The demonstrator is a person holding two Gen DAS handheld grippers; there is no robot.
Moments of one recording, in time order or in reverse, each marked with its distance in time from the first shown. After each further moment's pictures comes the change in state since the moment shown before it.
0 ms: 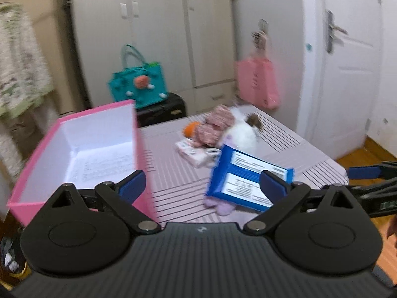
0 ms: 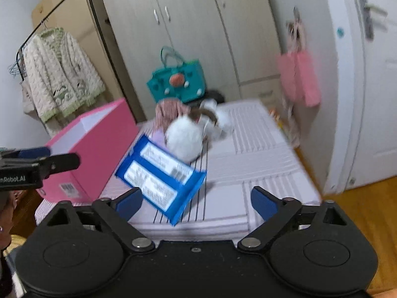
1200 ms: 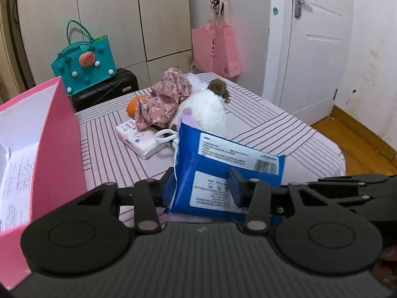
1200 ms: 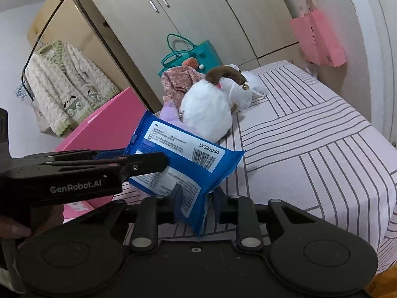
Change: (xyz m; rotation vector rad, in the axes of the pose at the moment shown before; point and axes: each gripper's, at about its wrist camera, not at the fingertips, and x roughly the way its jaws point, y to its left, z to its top) left arm 0.096 -0.014 -0.003 0.061 0.125 -0.208; right arm 0.082 0.001 -0.019 0.146 0.025 0.145
